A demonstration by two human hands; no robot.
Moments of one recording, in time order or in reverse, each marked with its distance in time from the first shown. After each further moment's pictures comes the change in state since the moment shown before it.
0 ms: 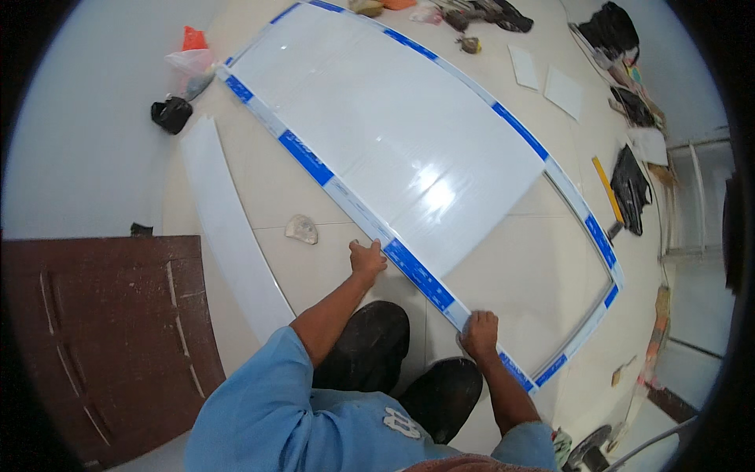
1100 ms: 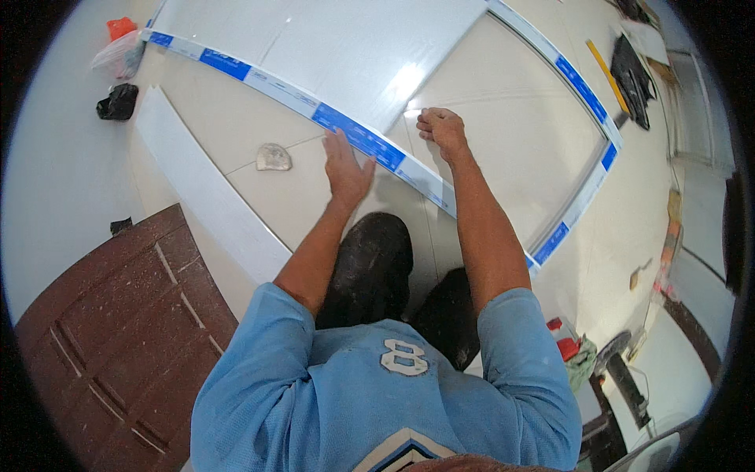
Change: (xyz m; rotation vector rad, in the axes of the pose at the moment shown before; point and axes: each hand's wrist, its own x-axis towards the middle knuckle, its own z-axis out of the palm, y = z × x) left_hand -0.080 -0.043 0.029 0.857 -0.022 1.050; right_hand 0.187 0.009 -0.063 1.438 0.085 0.666
